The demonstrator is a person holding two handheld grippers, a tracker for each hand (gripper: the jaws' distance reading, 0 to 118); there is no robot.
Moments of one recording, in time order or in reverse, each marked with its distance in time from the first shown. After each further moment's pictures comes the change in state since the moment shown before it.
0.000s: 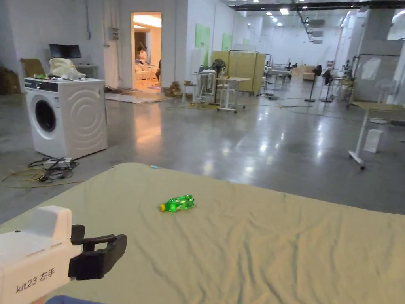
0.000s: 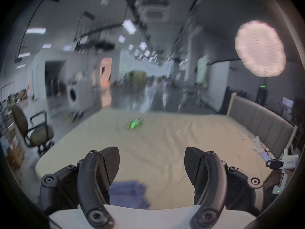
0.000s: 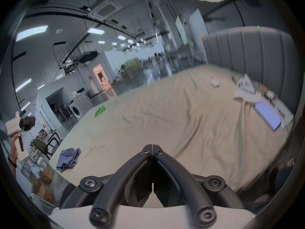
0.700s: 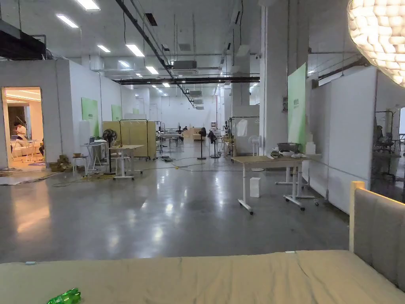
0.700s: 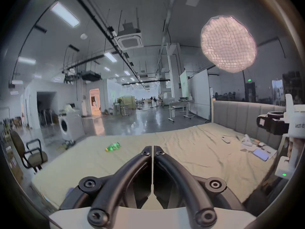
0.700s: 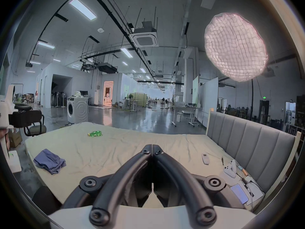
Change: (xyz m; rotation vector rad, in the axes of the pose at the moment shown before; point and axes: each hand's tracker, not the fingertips) left arm 0.185 -0.035 0.044 0.135 -0.054 -0.110; right arm -0.091 0.080 0.050 0.410 -0.059 0.443
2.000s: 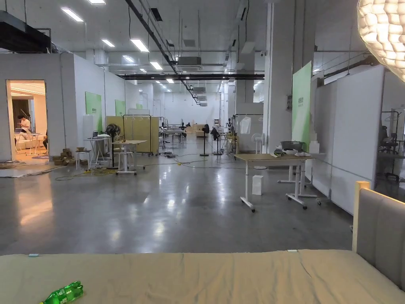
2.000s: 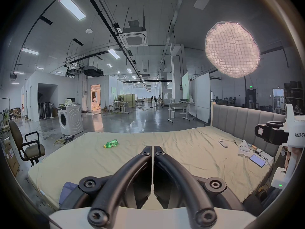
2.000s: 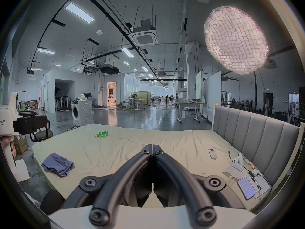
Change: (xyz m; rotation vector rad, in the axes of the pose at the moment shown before) left arm 0.003 0.005 0.007 0.013 0.022 0.027; right arm -0.008 -0.002 0.005 -0.027 0.046 -0.067
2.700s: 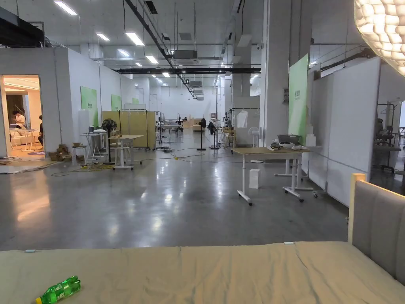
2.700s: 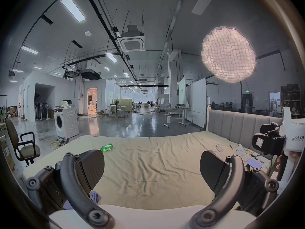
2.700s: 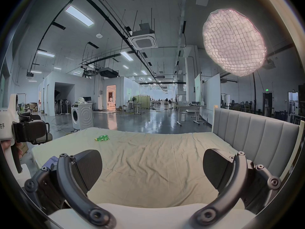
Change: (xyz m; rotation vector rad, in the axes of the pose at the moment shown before) left arm 0.009 -0.001 0.002 0.052 -0.038 0.016; right arm -0.007 0.001 0.002 0.039 -0.008 -0.009
